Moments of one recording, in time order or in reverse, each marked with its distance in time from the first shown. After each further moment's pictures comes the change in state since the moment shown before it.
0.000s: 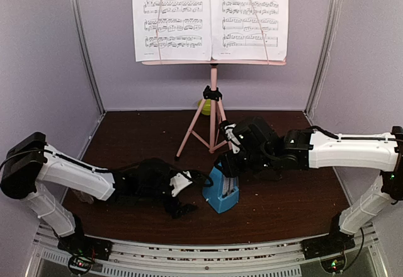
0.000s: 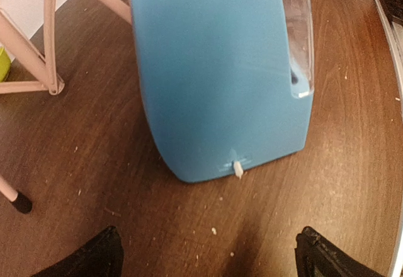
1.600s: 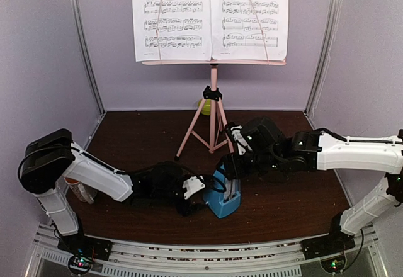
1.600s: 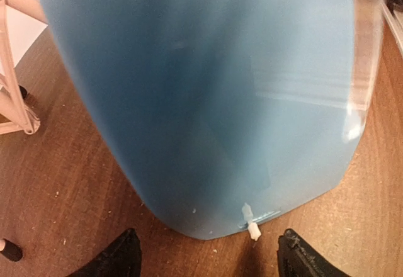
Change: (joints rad) left arm -0.016 0.218 0.090 0.160 0.028 0.085; right arm -0.005 -0.067 -0.055 0.001 -0.048 0.063
